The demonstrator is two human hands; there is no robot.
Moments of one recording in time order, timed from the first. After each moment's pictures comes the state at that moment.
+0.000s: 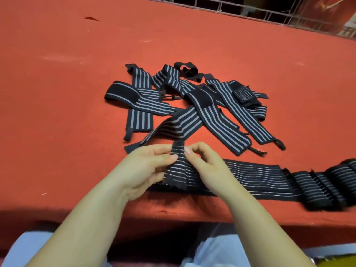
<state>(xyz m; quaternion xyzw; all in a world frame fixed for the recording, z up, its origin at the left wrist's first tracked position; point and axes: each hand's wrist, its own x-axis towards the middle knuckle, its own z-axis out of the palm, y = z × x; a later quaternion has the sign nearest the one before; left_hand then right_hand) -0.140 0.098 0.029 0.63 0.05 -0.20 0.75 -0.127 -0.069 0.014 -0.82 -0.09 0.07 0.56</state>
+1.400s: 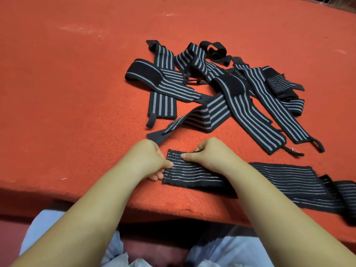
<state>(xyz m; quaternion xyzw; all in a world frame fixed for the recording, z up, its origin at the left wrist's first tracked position) -0.113 0.138 -0.012 0.83 0.18 -0.20 0.49 -0.067 -0.023 -0.008 -0.95 -0.05 0.20 0.24</state>
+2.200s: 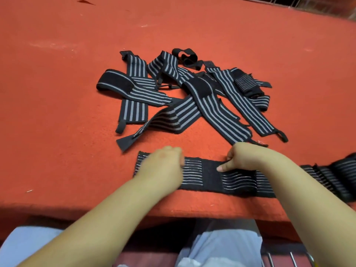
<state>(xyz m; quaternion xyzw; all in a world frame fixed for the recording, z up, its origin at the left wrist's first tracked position) -0.132 0.049 0.012 0.97 -0.05 -0.06 0.22 -0.064 -0.154 0.026 -0.96 -0.03 0.29 0.04</state>
